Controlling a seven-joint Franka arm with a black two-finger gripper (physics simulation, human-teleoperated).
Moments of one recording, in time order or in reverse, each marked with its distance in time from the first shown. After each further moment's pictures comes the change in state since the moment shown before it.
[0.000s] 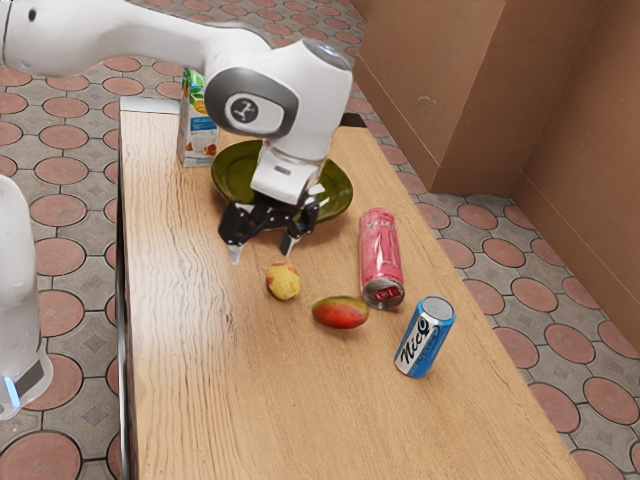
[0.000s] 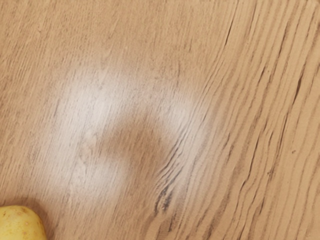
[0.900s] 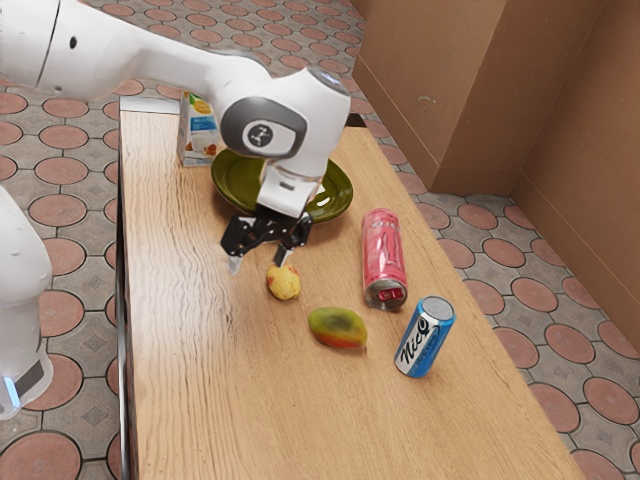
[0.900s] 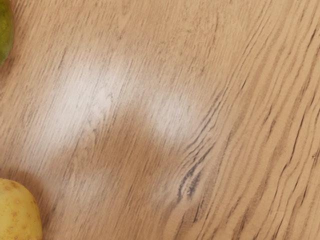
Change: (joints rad) arm 0.283 0.036 -0.170 -0.063 -0.078 0.062 0.098
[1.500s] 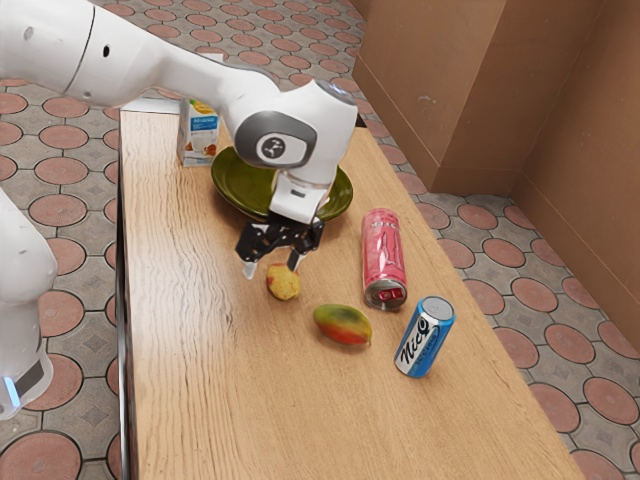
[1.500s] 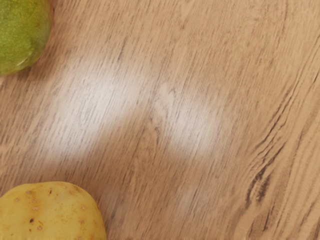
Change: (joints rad) arm 0.094 0.070 -0.066 0.003 0.002 0.100 0.038
